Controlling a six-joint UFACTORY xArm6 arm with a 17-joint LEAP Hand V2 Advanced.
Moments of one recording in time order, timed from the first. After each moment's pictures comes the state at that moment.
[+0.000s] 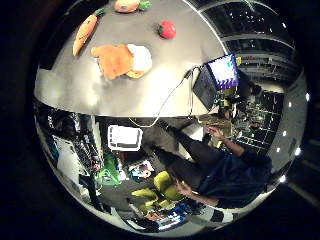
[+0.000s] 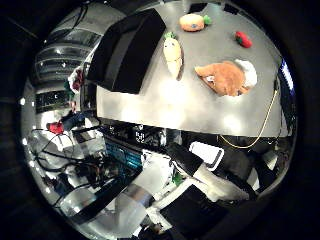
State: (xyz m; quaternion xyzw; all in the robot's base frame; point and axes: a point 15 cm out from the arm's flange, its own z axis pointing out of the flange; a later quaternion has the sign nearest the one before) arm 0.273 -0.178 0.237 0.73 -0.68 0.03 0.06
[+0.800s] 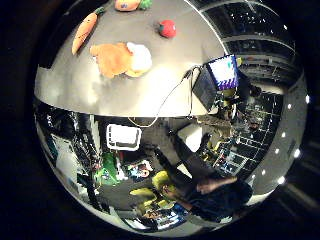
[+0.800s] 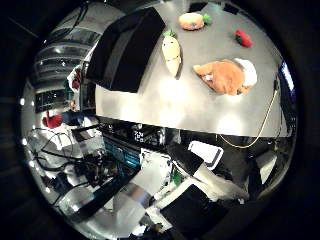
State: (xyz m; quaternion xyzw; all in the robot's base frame) arm 0.273 -0.192 0.224 0.75 -0.66 0.02 0.09
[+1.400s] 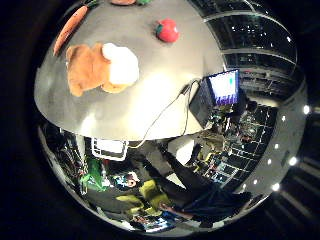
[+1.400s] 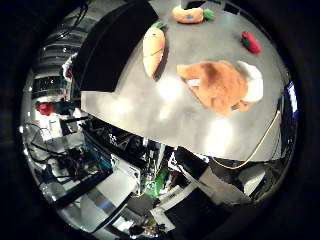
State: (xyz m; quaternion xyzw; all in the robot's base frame) arm 0.323 -0.226 0.146 0.77 -0.63 0.04 0.09
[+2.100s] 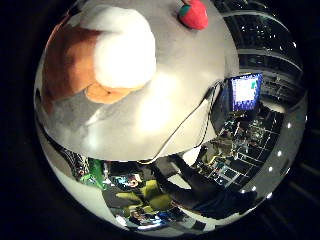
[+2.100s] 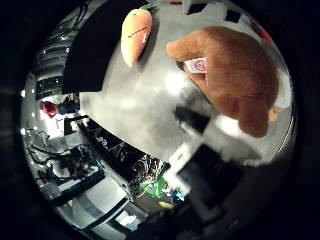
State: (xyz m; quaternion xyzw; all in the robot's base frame) arm 0.334 -0.250 0.085 0.77 -0.63 0.01 0.09
